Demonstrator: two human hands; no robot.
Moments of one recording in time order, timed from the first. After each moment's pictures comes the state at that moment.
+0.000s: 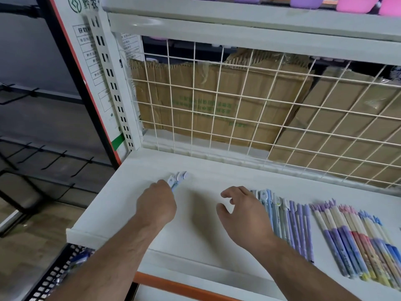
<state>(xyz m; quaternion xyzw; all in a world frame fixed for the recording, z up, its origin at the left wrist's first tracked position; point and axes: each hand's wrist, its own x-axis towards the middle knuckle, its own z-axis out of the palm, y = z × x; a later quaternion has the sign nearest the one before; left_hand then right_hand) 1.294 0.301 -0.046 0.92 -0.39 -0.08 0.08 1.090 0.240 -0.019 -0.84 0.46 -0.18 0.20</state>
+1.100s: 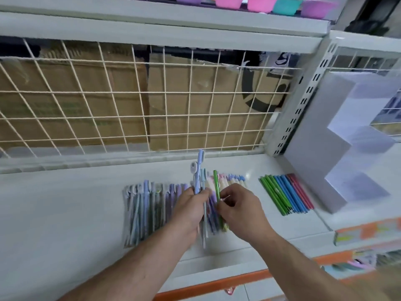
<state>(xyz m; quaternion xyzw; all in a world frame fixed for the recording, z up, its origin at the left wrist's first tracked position) 0.960 0.209 -0.008 0.60 -0.24 -0.57 0.50 0.829 0.199 -0.001 -0.66 0.61 -0.28 0.35</state>
